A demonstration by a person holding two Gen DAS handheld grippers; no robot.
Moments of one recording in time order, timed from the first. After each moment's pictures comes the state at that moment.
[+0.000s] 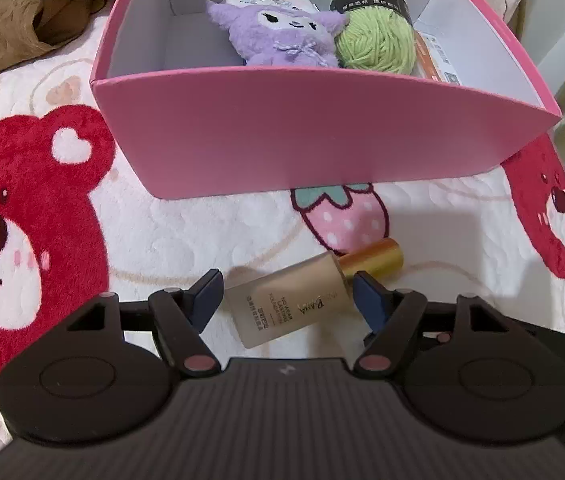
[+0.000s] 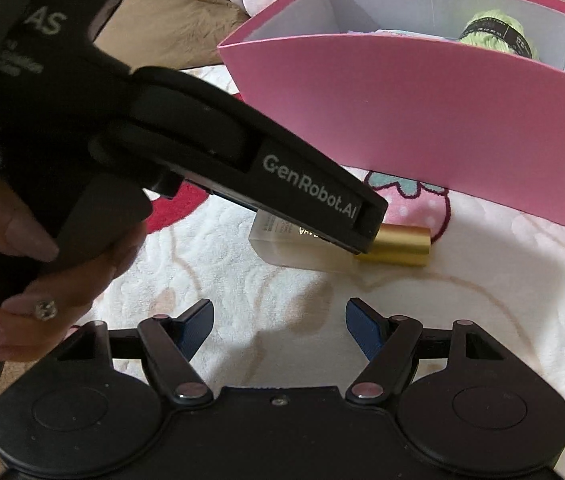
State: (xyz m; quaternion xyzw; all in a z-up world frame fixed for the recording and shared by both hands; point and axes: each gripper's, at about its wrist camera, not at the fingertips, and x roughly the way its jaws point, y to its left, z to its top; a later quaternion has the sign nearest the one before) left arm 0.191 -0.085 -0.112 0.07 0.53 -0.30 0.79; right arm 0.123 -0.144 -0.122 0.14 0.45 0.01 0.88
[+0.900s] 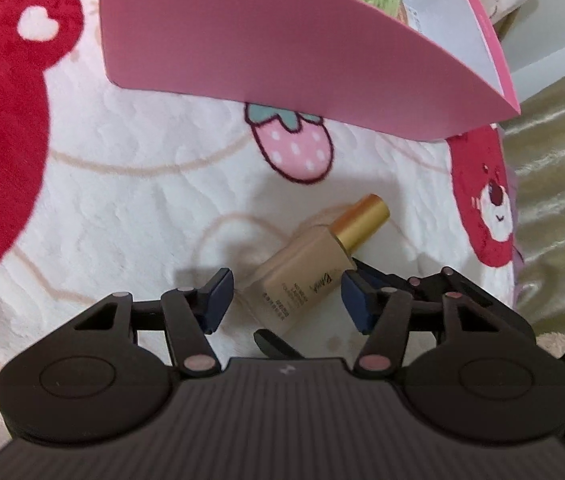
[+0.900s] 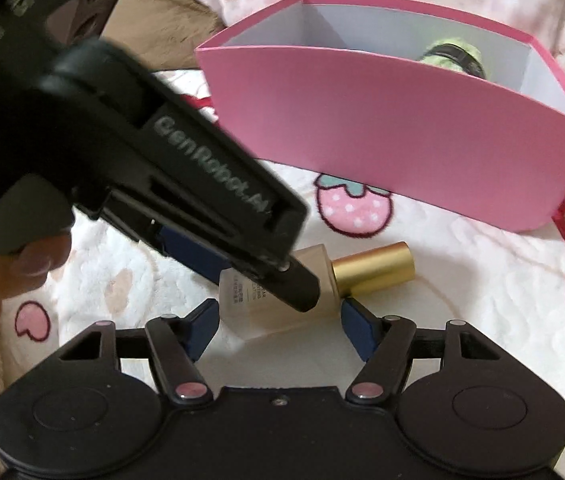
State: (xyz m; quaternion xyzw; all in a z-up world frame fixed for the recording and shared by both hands) left arm 0.179 -0.068 -0.126 -0.05 0.63 -0.35 0.69; right arm 0.076 -0.128 -0.107 0.09 0.43 -0.05 0.90
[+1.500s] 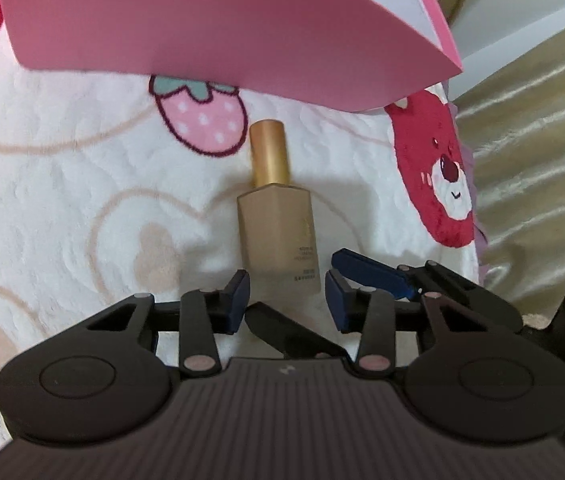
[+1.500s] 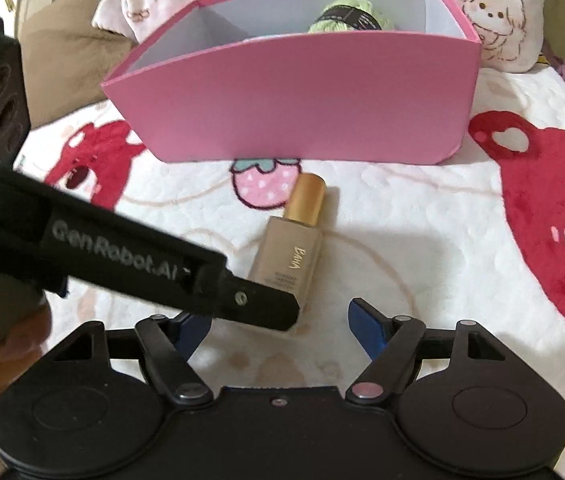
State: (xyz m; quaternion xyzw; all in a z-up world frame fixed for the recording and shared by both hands) left arm 0.149 -0.097 -0.127 -0.07 0.61 -0.40 0.68; right arm 0.031 -0.176 -0.114 0.18 0.43 -0.12 0.88
